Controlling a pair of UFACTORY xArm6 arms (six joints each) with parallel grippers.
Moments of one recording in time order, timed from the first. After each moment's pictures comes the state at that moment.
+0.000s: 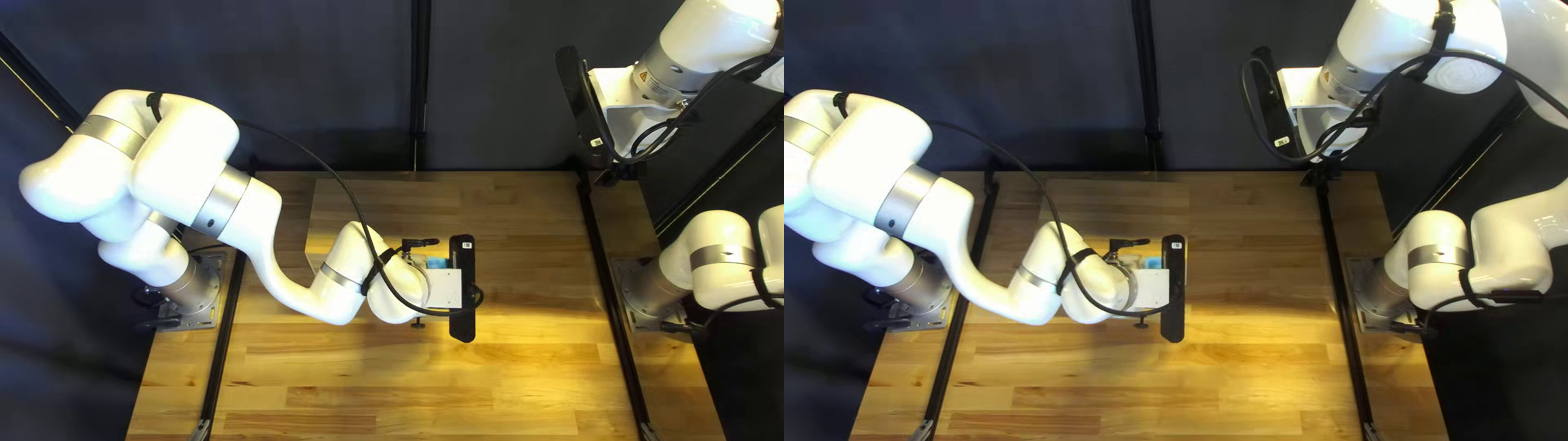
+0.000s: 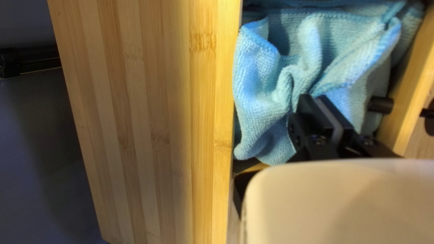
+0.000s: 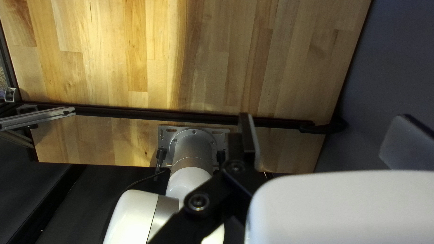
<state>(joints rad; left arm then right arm) -0.33 0.17 -1.18 0.54 1.03 -0.48 -0.24 -0.67 -1.15 -0.04 1.71 -0.36</state>
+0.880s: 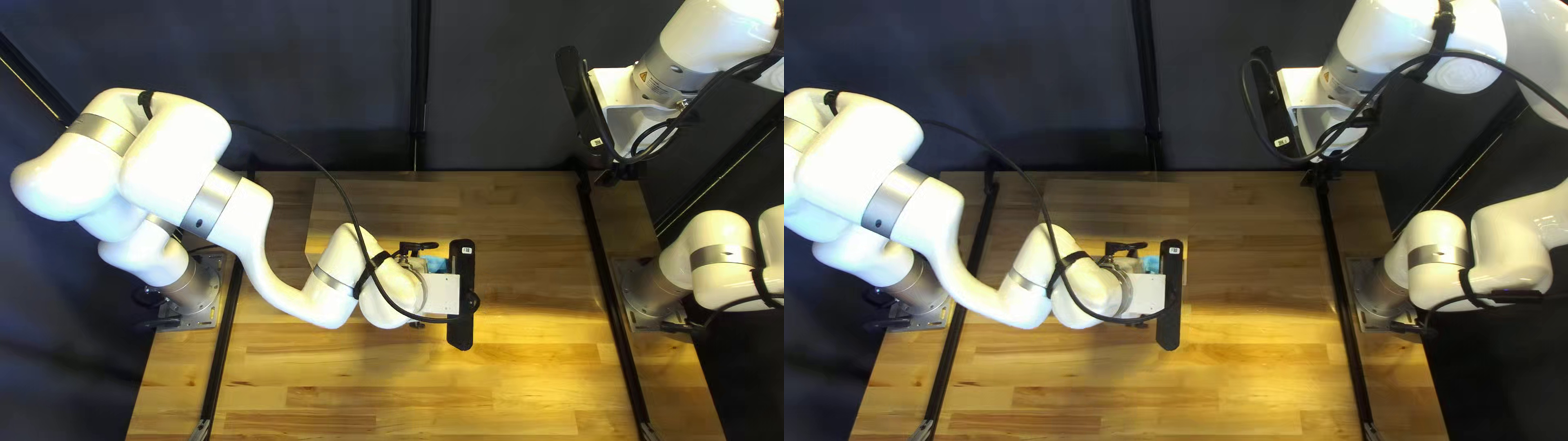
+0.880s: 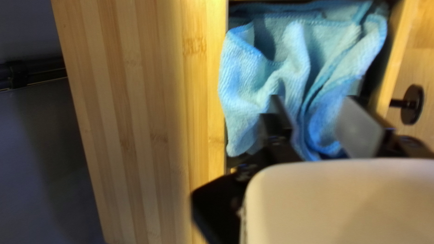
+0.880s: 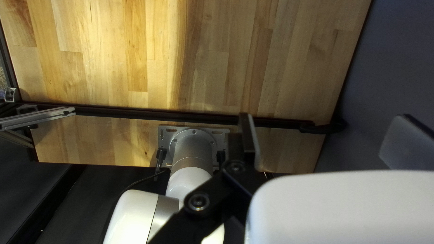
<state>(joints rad) -0.34 0.18 -1.15 0.59 0.94 -0.56 -0.24 -0.67 -1.15 -0.04 1.71 -0.36</state>
